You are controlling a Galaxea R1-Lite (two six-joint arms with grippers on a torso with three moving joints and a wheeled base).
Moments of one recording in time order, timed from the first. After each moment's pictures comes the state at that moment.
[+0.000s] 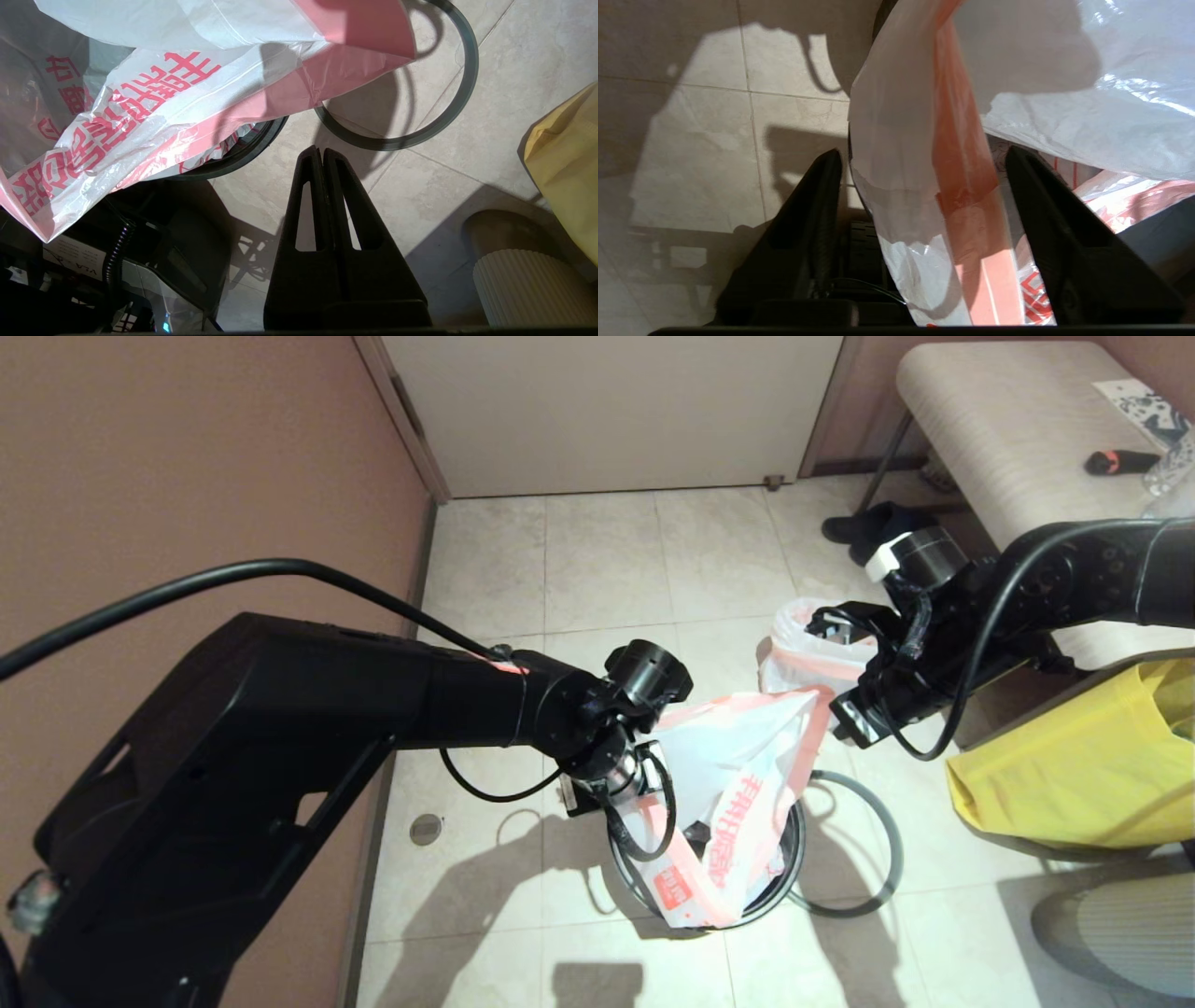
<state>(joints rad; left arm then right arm) -0.72 2.25 -1.77 0.50 0.31 -0.80 0.30 2.03 -1.82 0.73 0.00 -0.21</state>
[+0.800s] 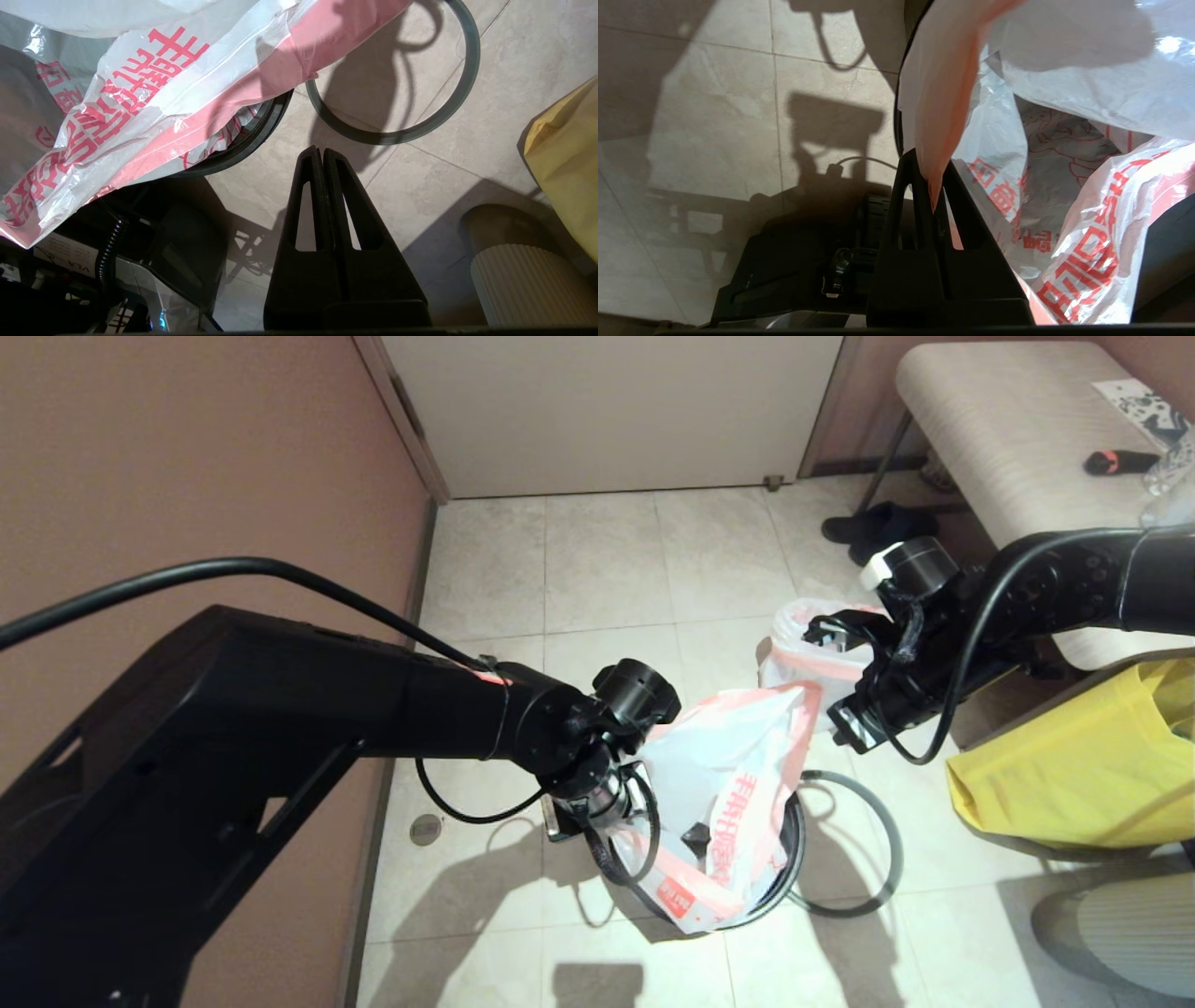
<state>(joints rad) -0.71 2.19 -1.63 0.50 0.31 -0.86 0.30 2.05 -1.82 0.73 -0.01 -0.21</state>
